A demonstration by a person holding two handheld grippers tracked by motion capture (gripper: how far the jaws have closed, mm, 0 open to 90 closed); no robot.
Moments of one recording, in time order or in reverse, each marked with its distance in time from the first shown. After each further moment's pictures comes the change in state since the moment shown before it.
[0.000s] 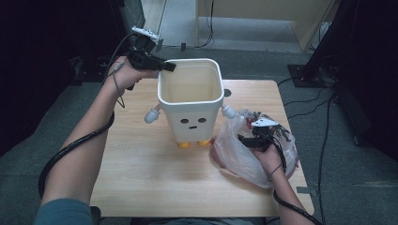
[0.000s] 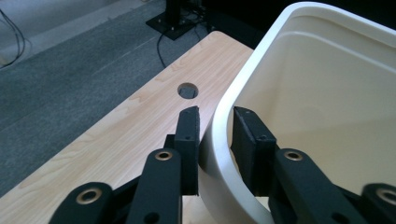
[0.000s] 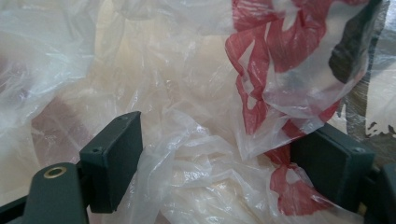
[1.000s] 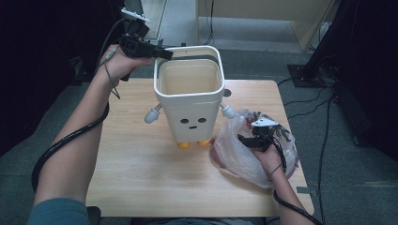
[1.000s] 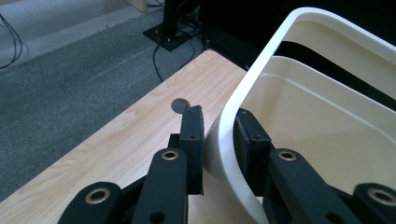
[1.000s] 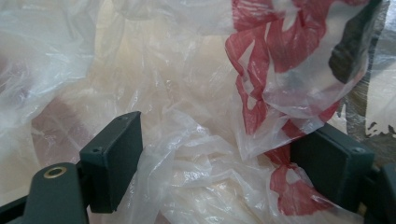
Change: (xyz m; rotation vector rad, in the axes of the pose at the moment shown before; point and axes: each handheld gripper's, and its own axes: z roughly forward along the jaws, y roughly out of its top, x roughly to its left) left arm -0.003 0.026 -0.033 -0.032 -0.025 -0.053; right arm 0.000 0.000 0.000 -0.002 0.001 -0.003
